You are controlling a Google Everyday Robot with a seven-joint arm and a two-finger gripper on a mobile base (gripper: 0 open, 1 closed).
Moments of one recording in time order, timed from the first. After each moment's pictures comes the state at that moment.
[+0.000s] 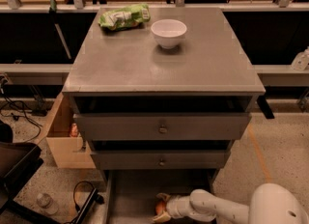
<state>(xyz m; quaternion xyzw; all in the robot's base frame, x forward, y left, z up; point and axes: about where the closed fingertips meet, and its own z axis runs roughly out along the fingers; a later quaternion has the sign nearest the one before) 0.478 -0.022 0.137 -0.55 0.72 0.27 0.33</state>
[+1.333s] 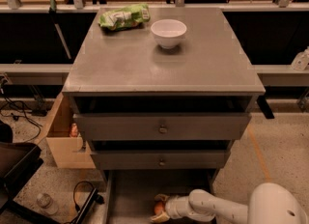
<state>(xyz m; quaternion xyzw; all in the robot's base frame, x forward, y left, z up) 0.476 -0.016 0.138 -0.55 0.72 0.27 0.33</state>
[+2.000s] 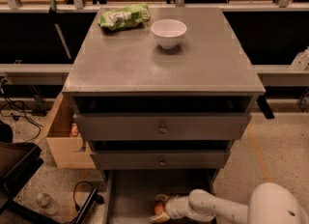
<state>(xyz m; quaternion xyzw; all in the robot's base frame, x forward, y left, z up) 0.476 -0.016 0.139 -0.55 0.72 0.27 0.33</state>
